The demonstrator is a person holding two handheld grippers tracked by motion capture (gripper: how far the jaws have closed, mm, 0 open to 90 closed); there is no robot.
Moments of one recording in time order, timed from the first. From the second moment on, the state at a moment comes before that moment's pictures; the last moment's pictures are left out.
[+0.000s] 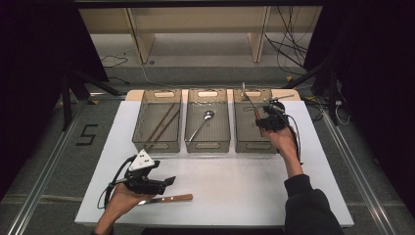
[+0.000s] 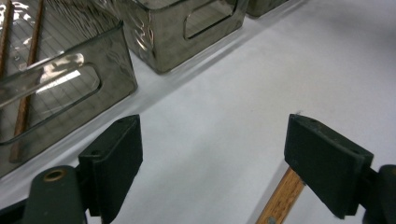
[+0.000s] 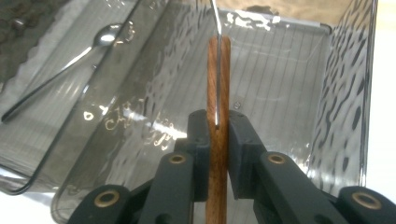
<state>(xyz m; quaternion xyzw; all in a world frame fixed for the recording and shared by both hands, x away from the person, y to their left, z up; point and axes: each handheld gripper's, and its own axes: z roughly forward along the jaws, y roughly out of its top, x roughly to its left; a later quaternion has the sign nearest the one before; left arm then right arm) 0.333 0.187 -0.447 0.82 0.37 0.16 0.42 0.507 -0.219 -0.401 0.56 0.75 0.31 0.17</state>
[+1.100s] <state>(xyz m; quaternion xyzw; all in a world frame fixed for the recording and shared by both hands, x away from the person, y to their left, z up) 0.331 0.188 -0.442 0.85 0.35 0.15 0.36 0.427 -0.210 -0.375 0.41 0.78 0.45 0.14</state>
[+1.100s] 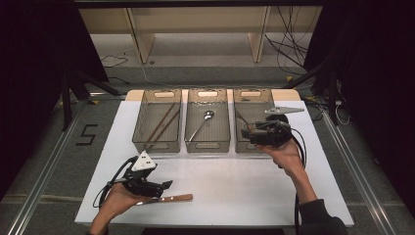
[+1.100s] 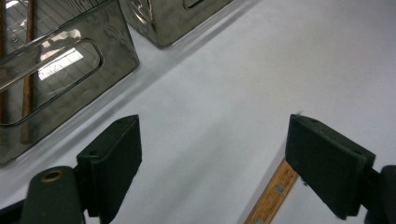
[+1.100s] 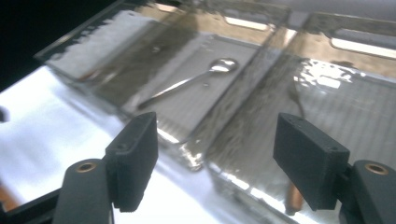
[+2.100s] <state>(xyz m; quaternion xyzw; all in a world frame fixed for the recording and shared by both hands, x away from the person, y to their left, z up) 0.326 0.167 -0.462 0.93 0.28 0.10 0.21 0.344 -0.198 -0.417 0.33 0.80 0.48 0.13</state>
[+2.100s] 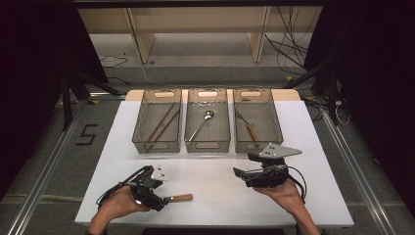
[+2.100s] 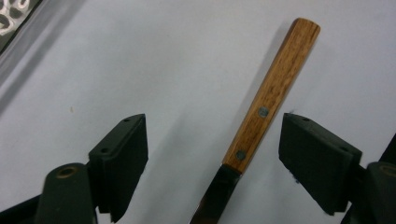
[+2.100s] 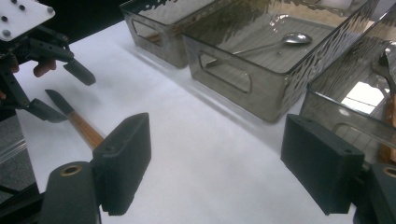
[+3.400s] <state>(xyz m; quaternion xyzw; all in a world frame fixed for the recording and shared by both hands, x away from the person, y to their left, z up) 0.333 0.149 -0.466 0.96 0.24 0.03 0.15 0.322 -0.198 -0.420 0.32 0.81 0.48 0.12</state>
